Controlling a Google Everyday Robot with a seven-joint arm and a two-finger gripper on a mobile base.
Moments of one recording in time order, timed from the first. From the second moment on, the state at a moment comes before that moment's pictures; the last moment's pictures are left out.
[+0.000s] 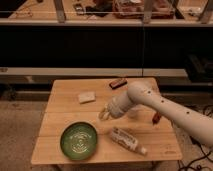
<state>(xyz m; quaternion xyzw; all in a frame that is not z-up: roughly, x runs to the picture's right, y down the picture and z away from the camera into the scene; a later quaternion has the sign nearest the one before) -0.030 0.135 0.731 -0.20 -0.40 -0.19 0.87</state>
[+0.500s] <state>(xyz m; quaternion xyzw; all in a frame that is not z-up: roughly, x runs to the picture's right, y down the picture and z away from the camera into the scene) -0.100 0.148 0.767 -0.18 -0.42 -0.28 0.84</state>
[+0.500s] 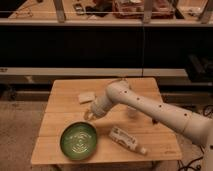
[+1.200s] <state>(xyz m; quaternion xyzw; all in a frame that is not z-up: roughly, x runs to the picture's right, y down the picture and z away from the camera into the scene) -0.152 0.205 0.742 -0.24 -0.47 -0.35 0.78</state>
